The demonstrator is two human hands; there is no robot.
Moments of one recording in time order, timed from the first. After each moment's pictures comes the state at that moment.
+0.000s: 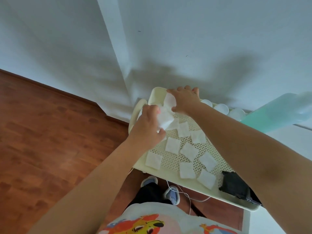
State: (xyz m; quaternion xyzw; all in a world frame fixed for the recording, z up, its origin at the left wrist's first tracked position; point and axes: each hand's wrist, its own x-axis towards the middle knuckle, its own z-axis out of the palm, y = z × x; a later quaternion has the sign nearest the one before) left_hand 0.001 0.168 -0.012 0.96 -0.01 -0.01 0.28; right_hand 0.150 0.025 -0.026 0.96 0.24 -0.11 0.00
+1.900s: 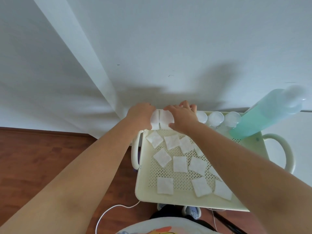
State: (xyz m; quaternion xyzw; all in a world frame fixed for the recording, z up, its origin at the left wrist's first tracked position) left_hand 0.166 0.194 -0.001 0.97 -0.16 -0.19 -0.02; right_hand 0.144 0.017 -0.030 0.99 0.12 -0.07 -0.10
